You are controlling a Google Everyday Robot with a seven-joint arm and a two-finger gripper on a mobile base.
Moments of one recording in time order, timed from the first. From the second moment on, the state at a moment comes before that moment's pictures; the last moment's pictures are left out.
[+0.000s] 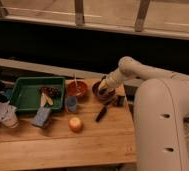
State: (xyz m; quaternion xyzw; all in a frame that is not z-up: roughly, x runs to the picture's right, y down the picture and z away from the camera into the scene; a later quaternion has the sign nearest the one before) arm 0.081 0.005 0.911 -0.35 0.03 0.76 0.54
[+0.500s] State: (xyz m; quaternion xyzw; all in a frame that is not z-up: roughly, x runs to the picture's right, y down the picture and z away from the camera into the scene) arm 0.090 0.007 0.911 -0.34 0.04 0.77 0.54
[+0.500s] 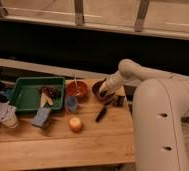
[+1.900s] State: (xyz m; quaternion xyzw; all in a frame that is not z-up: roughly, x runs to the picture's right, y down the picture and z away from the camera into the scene) arm 0.090 0.016 0.901 -0.31 0.07 0.76 0.56
